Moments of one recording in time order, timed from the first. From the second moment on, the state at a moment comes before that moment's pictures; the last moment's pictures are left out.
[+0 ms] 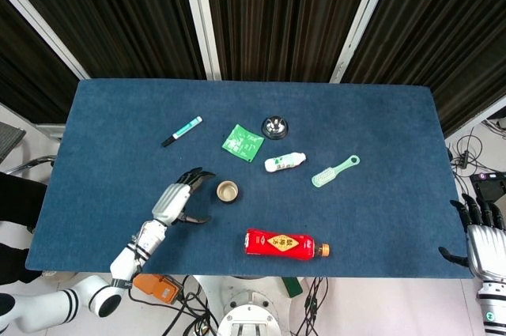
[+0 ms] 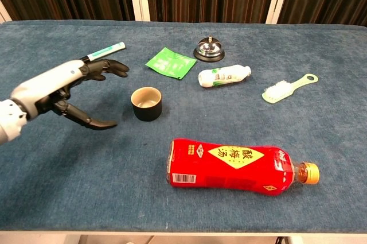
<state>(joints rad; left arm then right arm) -0.51 -1.69 -0.08 -1.31 1.55 1.07 -0.39 -0.01 -1.10 0.04 -1.71 -1.39 1.47 -0.22</state>
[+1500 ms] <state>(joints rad) -0.67 -1.87 -0.12 -1.09 1.44 0.96 -0.39 -0.01 -1.09 0.03 -1.71 -1.39 1.46 -0.21</state>
